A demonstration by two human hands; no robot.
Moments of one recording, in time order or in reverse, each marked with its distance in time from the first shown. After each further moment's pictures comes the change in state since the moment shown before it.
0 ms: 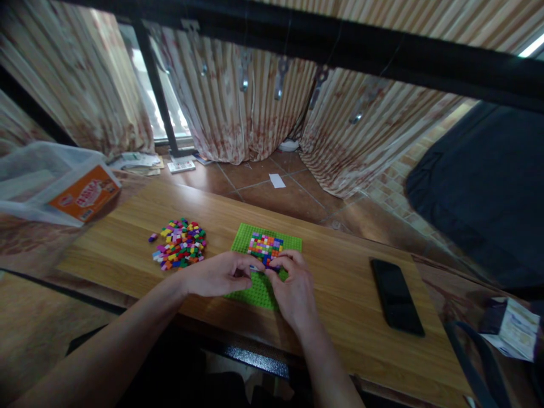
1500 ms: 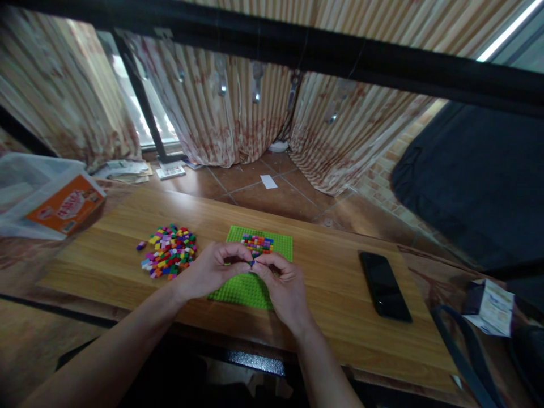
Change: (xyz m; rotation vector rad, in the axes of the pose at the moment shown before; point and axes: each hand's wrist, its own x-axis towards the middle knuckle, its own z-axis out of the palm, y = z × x) left_hand 0.008 0.006 0.010 -0.297 0.371 0.108; right_hand 0.001 -0.024 -0.002 0.600 -0.021 0.173
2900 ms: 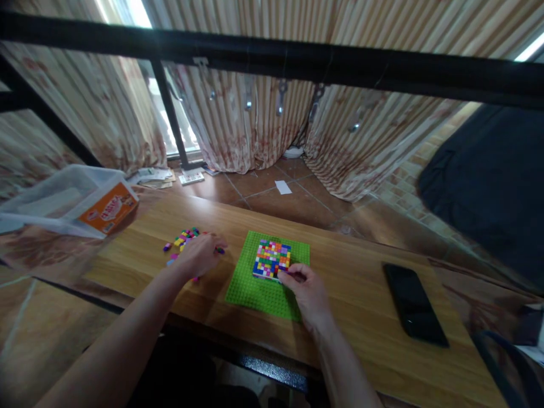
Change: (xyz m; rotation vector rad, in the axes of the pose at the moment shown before) left_hand -0.014 -0.024 -0.073 1.023 0.226 -0.374; right_hand 0.007 0.036 -0.012 0.104 0.138 0.313
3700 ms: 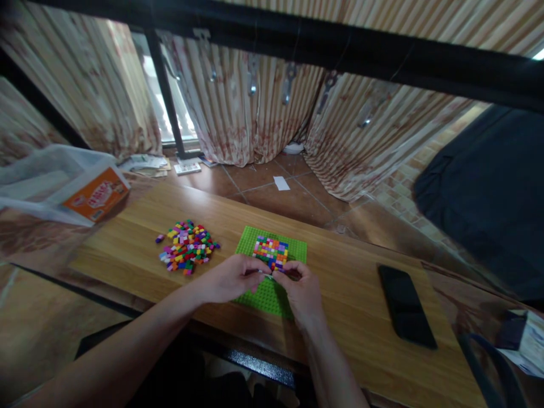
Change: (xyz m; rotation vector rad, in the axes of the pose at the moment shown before) left_hand -0.024 0.074 0.029 -0.737 -0.370 0.351; right_hand 0.001 0.004 0.001 -0.126 0.036 -0.049
